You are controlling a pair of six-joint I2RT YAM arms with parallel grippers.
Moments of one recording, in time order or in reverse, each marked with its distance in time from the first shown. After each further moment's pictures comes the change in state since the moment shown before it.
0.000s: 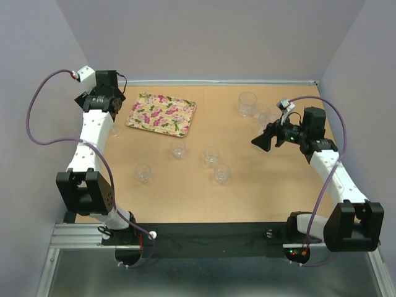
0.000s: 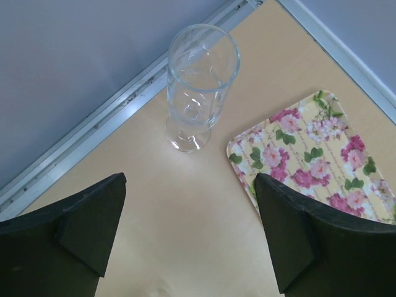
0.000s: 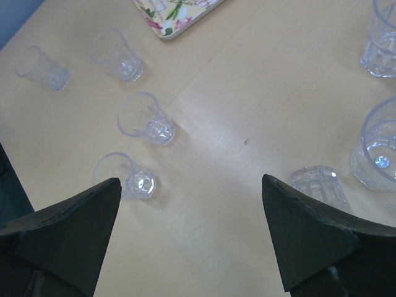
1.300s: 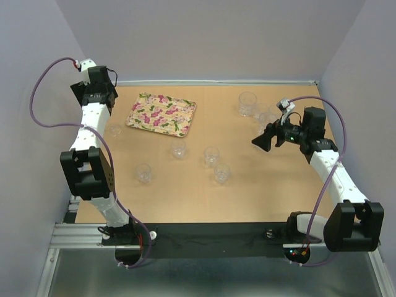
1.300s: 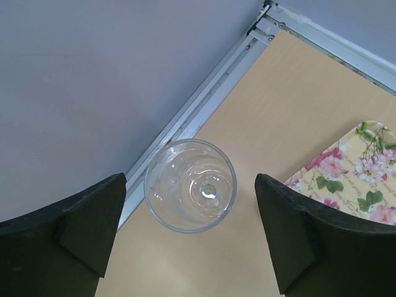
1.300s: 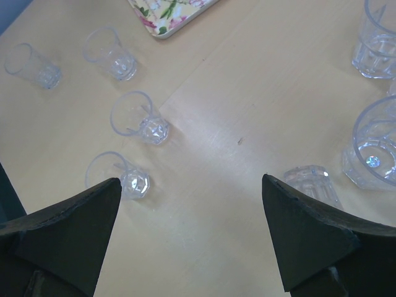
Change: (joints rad) left arm 0.111 0.201 0.035 0.297 0.063 0.375; right arm 0.000 0.000 0.000 0.000 0.013 -0.022
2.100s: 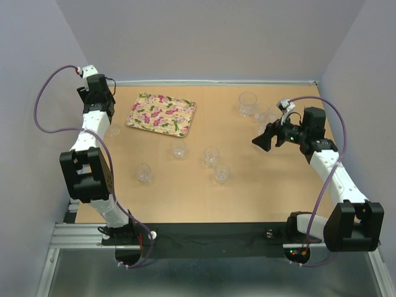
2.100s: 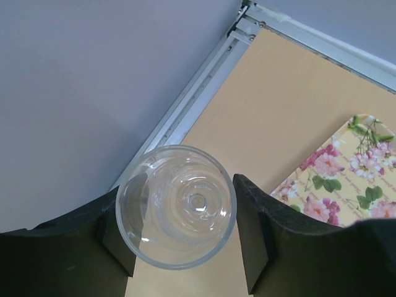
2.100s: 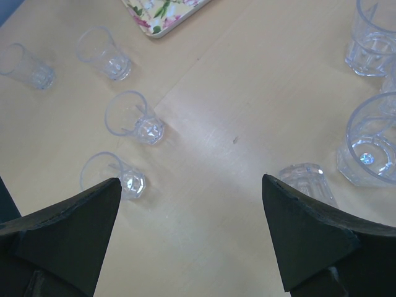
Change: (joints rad) left arm 0.033 -0.013 -0.151 0.213 0.108 0.062; right arm 0.000 0.000 0.000 0.000 0.021 -0.004
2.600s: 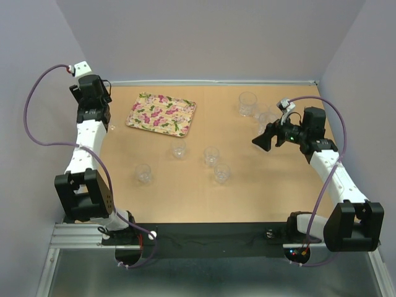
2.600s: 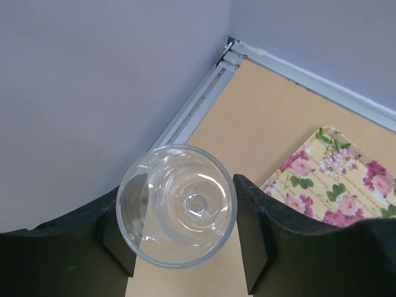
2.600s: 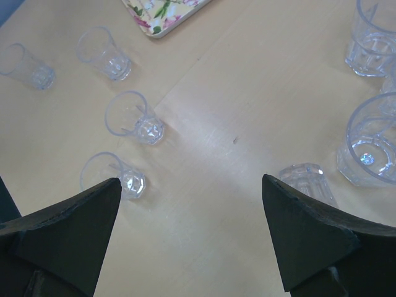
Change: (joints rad) left arm 0.000 -0.197 -0.095 0.018 0.033 0.006; right arm 0.000 0.000 0.000 0.000 0.000 0.000
